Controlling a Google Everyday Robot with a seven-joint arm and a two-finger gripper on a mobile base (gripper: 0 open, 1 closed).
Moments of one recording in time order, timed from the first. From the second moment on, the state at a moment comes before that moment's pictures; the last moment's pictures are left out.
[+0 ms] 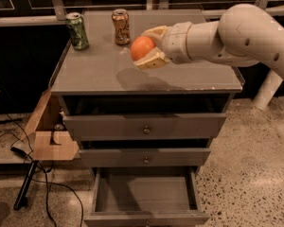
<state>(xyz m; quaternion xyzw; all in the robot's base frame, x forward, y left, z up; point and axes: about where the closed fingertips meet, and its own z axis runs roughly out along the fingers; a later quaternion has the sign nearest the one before) 0.657 -0.032 0.932 -0.59 0.58 0.08 0.56</state>
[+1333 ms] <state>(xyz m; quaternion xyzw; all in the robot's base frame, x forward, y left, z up) 0.695 -0.031 0.861 -0.55 0.64 0.11 0.52</state>
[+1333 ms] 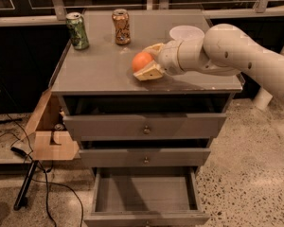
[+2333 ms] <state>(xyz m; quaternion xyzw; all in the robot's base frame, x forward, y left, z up) 0.696 -0.031 0.859 -0.55 0.64 0.11 0.52</state>
